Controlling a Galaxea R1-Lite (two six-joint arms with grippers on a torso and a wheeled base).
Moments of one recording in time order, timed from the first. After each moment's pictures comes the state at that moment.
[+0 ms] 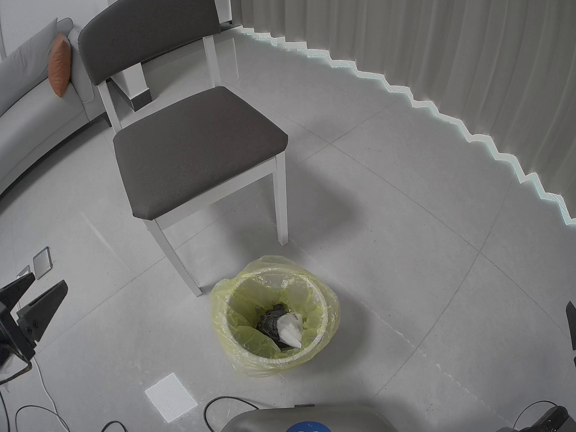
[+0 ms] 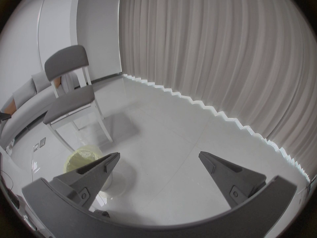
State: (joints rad) left arm -0.12 0.65 -0.47 -0.02 -0.12 -0.18; right arm 0.09 0.37 -0.22 -0.08 -0.27 0.13
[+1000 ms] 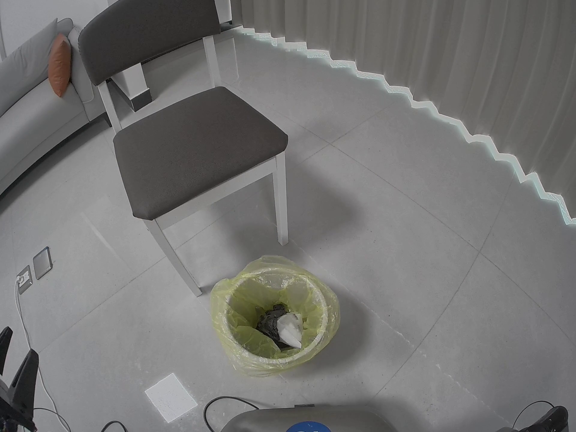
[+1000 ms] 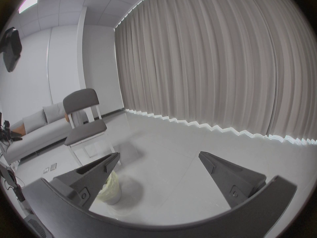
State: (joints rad) left arm 0.01 0.17 -0.31 0.10 -0.19 -0.23; right arm 0.00 0.01 -0.25 0.08 -0.13 0.19
